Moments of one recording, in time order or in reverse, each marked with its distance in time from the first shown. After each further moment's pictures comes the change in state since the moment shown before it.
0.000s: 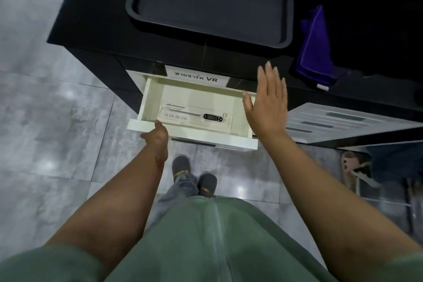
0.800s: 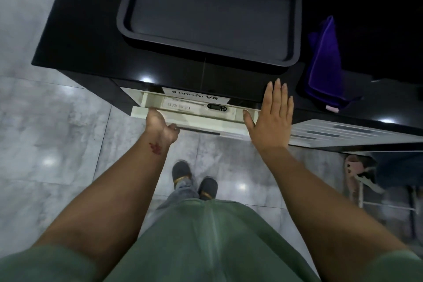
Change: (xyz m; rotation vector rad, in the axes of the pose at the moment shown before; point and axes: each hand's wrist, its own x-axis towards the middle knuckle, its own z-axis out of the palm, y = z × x) left_hand 0.002 0.088 0.042 -0.532 -0.354 -0.131; right_hand 0.027 0.020 0.040 -0.168 -0.065 0.050
